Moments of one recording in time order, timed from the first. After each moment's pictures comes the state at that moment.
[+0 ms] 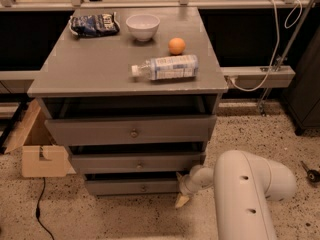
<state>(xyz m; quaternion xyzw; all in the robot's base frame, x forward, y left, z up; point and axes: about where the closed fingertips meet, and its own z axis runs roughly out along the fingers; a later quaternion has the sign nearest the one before) 0.601 -0.097 0.155 -0.68 0.70 0.09 0.20</state>
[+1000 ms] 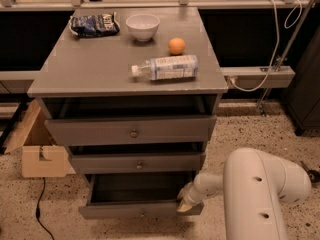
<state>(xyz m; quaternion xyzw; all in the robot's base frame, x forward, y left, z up) 0.561 -0.104 0.172 -0.68 0.70 0.10 0.19</state>
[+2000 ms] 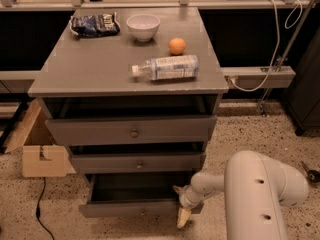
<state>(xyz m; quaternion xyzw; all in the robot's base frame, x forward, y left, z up) 0.529 -0.087 0.164 -0.71 0.67 0.15 0.17</state>
